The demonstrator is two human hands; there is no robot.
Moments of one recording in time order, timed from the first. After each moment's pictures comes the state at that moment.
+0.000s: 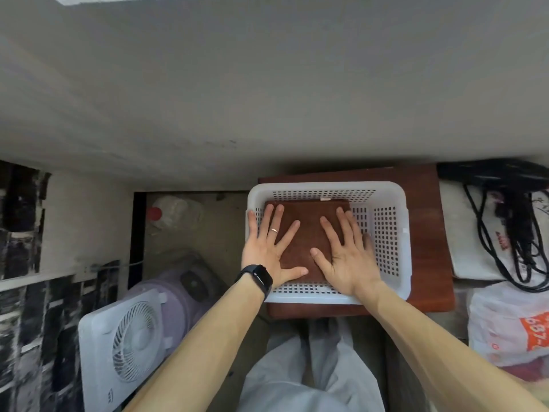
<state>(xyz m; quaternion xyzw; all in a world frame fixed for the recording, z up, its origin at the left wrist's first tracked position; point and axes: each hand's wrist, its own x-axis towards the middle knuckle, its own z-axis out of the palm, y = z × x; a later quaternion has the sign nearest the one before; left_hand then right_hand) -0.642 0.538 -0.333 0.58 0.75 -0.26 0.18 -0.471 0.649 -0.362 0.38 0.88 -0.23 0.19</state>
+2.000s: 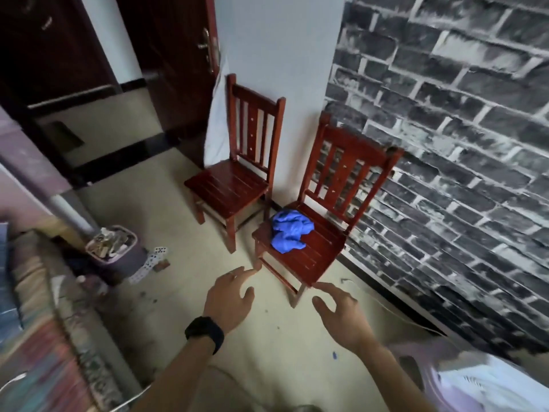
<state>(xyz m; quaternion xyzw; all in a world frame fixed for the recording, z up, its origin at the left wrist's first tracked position) 0.076 -0.135 -0.119 -0.62 0.72 0.29 -0.14 -0.169 -0.062 -0.072 -0.57 0.73 -0.22 0.31</state>
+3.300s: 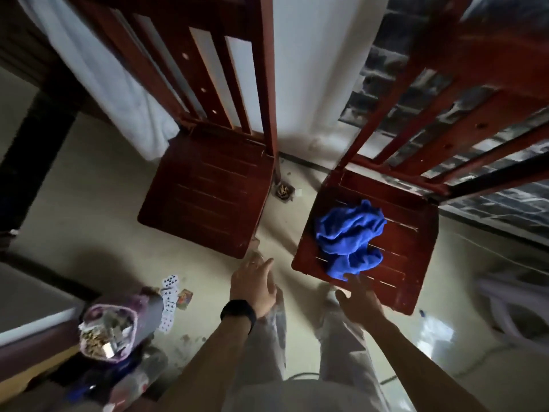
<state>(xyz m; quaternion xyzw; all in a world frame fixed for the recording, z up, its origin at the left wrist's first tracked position) 0.068 -0.668 -0.371 -0.46 0.80 0.28 0.25 -0.133 -0.518 -0.380 -0.25 0.84 -0.04 0.48</state>
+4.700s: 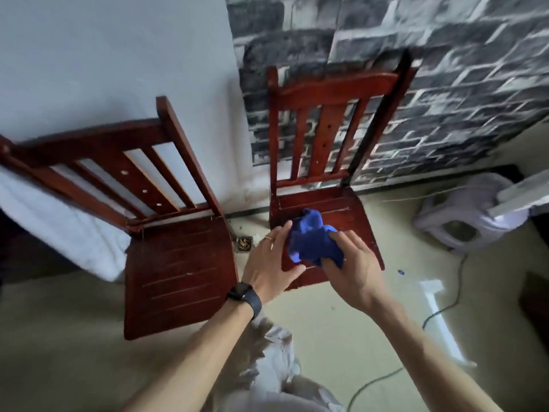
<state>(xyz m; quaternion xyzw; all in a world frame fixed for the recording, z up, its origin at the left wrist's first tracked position) 0.012 -0.709 -0.237 -0.15 0.93 0.32 0.05 -0.056 -0.534 -0.167 -0.24 0.91 -0.33 0.11</state>
